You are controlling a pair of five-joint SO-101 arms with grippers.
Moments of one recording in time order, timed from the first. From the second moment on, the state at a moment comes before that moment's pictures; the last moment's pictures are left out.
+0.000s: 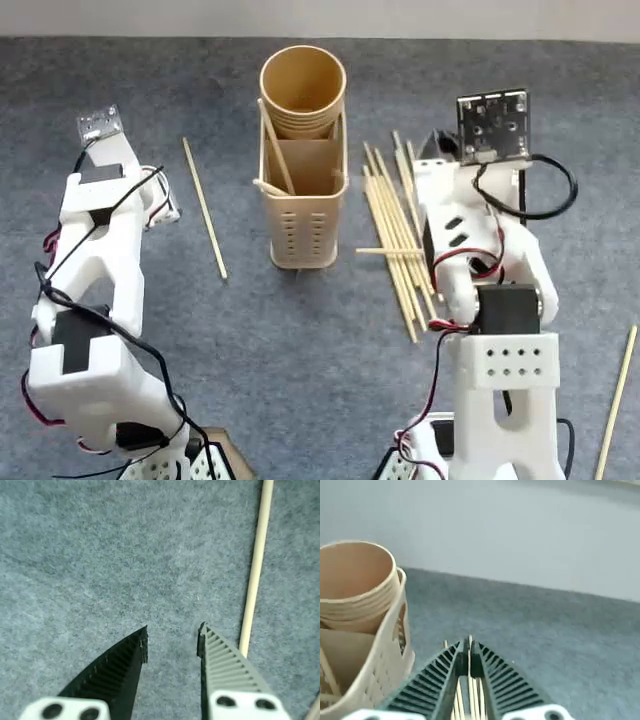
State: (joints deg) left arm -17.9 10.2 15.5 54.7 19.3; right arm -6.4 -47.9 33.2 39.3 8.3
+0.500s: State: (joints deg) left arm -8.7 19.4 0.0 56.3 19.0; right arm 1.5 -43.7 48.4 45.9 19.9
